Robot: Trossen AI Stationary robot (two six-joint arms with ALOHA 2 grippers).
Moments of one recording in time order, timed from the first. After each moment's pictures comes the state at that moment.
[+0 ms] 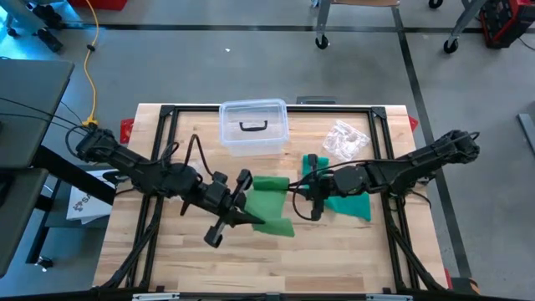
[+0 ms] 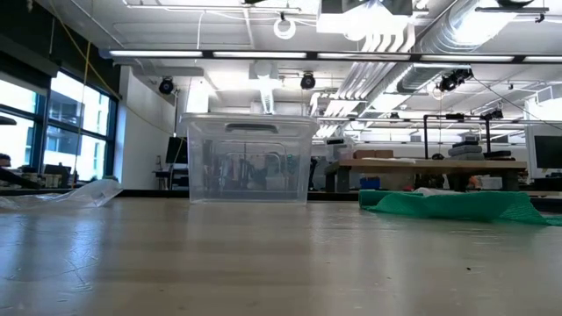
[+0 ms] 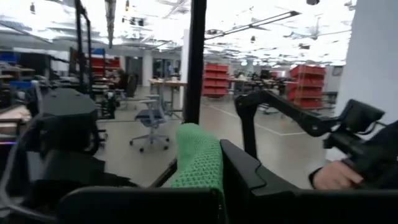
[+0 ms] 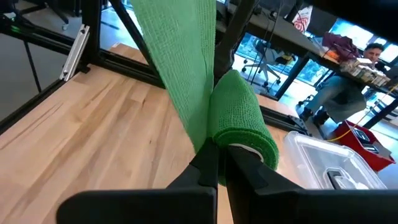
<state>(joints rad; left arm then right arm) -0.42 1.39 1.22 0.38 -0.05 -0.04 0.33 1.30 0.98 0.03 0.34 -0.29</state>
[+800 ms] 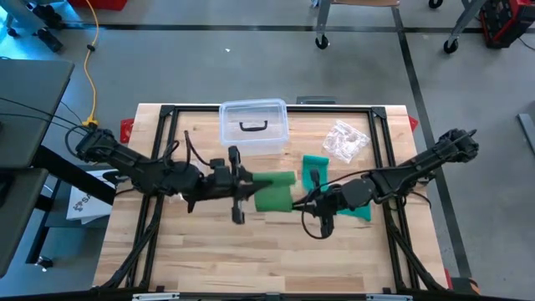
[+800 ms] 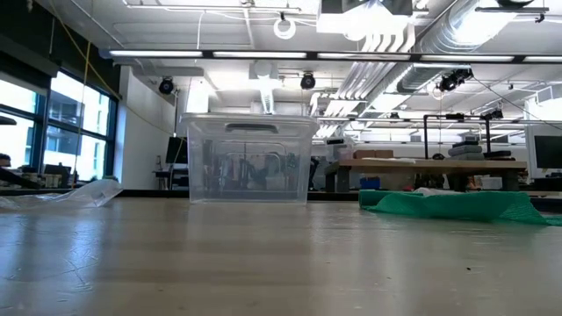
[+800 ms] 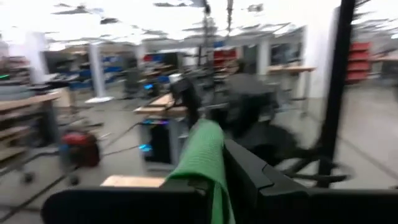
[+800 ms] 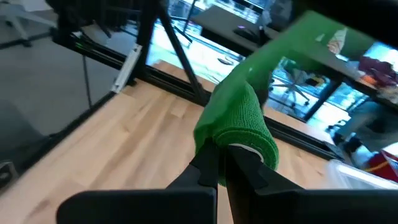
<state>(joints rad) -0.39 1.39 1.22 0.32 -0.55 0.10 0.45 1.30 0.98 0.05 0.31 -0.29</state>
